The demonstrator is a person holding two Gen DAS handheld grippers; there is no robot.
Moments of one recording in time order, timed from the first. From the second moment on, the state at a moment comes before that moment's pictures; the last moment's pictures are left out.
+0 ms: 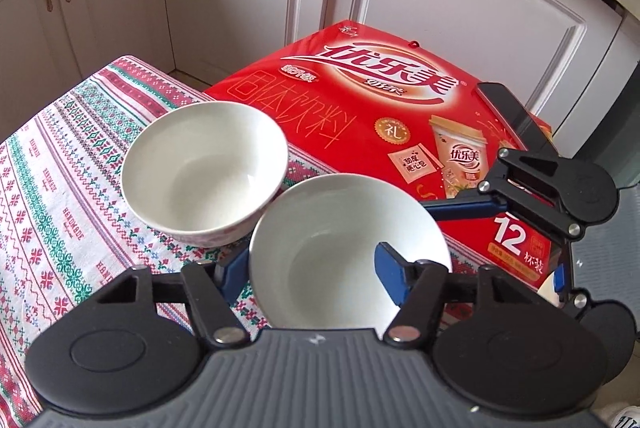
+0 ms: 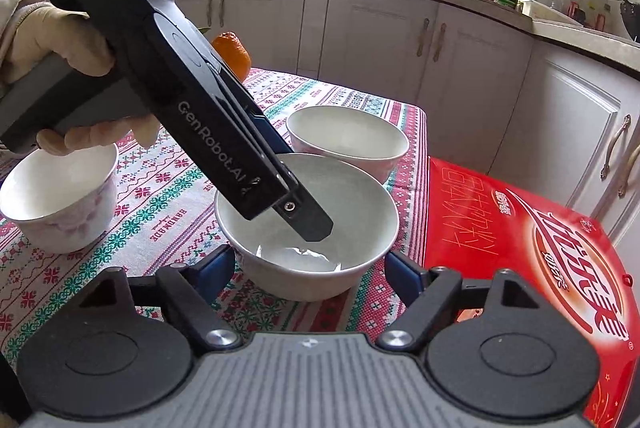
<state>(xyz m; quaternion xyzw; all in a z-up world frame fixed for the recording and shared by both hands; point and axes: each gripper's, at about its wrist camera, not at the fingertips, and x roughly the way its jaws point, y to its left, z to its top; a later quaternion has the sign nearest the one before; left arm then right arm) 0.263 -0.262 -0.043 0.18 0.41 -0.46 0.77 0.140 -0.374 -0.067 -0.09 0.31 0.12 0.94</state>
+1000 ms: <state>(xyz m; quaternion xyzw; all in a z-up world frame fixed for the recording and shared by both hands) 0.262 -0.256 -0.039 0.18 0.42 -0.46 0.76 0.136 -0.376 -0.058 -0.08 0.32 0.14 0.93</state>
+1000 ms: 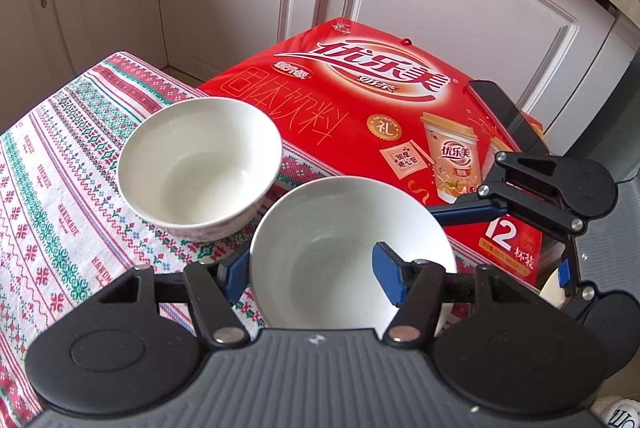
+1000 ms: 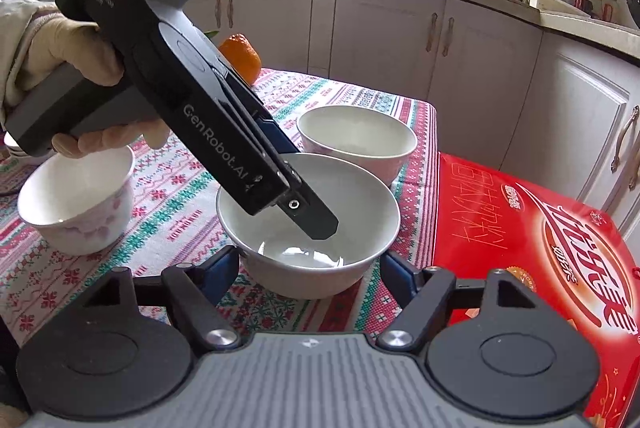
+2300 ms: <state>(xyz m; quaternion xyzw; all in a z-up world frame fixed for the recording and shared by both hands) 0.187 -0.118 0.025 0.13 0.38 -0.39 0.83 0.095 -0.273 0.004 -0.12 0.29 0.25 0.92</state>
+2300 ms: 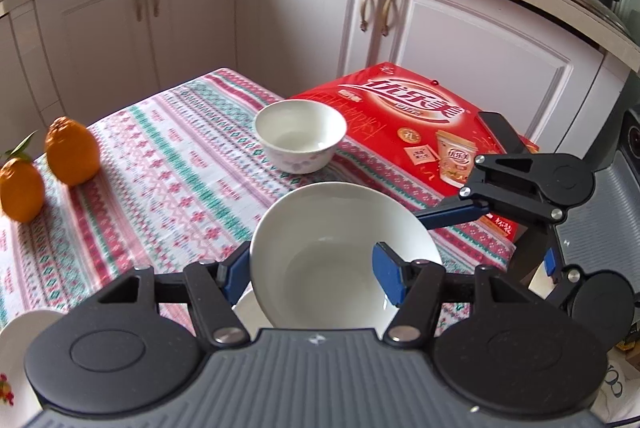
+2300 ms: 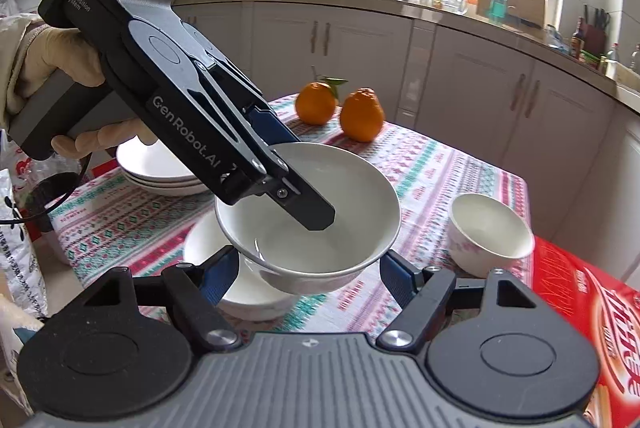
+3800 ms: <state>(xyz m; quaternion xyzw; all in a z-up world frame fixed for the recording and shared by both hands) 0.189 -0.086 -0.016 0.11 0.40 -0.38 0.83 0.108 -0.245 -0.025 -0.10 0.33 0.28 0.89</state>
